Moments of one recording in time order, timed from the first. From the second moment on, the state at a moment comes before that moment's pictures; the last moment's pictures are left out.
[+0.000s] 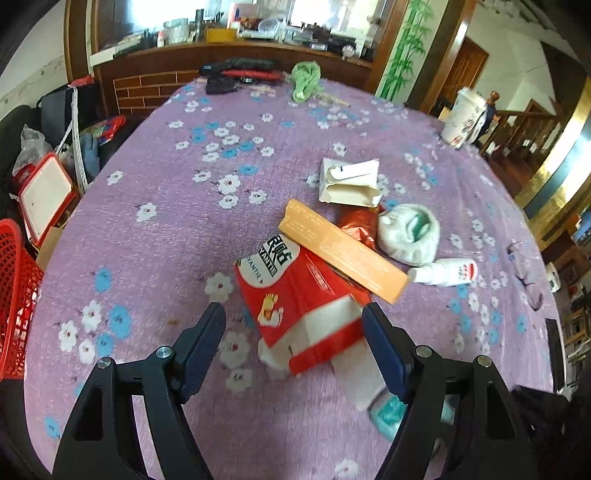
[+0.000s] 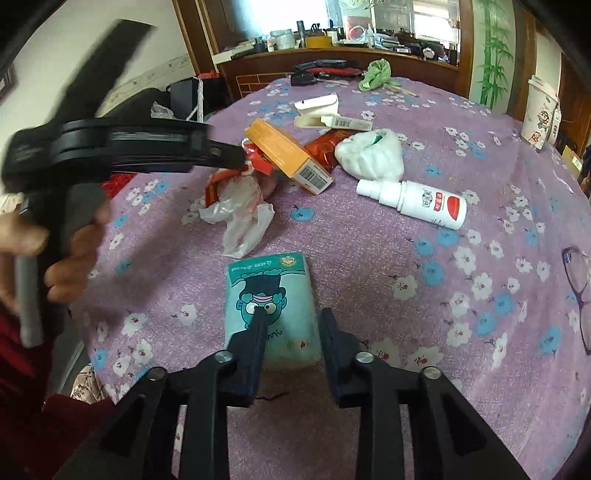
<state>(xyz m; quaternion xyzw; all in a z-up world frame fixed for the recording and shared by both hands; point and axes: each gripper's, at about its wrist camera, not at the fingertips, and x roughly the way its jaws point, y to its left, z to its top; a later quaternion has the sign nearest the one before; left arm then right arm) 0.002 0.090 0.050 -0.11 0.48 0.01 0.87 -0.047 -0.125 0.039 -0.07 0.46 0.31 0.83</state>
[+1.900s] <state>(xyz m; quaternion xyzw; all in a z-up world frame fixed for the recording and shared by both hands) -0.093 0.109 0.056 -0.04 0.35 0.00 0.94 -0.057 -0.112 0.045 -0.05 0.45 0.26 0.86</state>
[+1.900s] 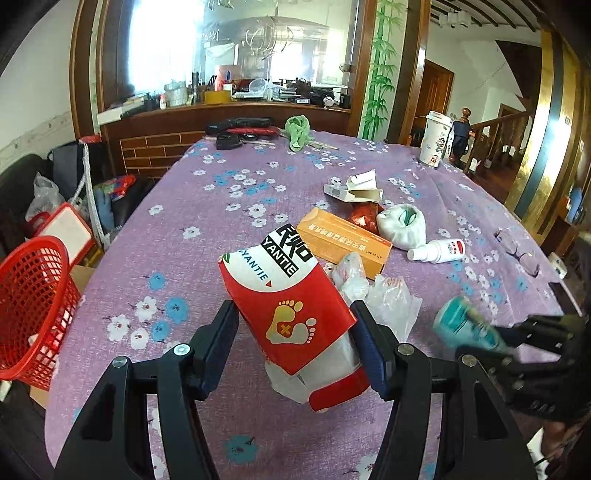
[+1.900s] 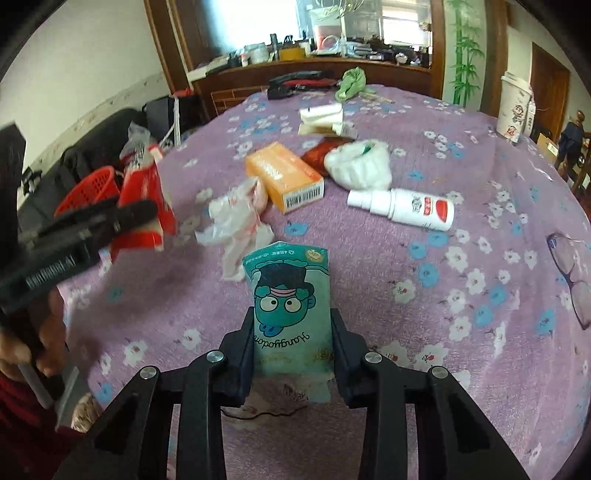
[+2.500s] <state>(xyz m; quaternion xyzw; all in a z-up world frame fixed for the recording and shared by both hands) -0.114 0.089 0.056 0.05 0.30 0.06 0.95 -0.062 -0.085 0.063 -0.04 0.43 0.26 0.86</state>
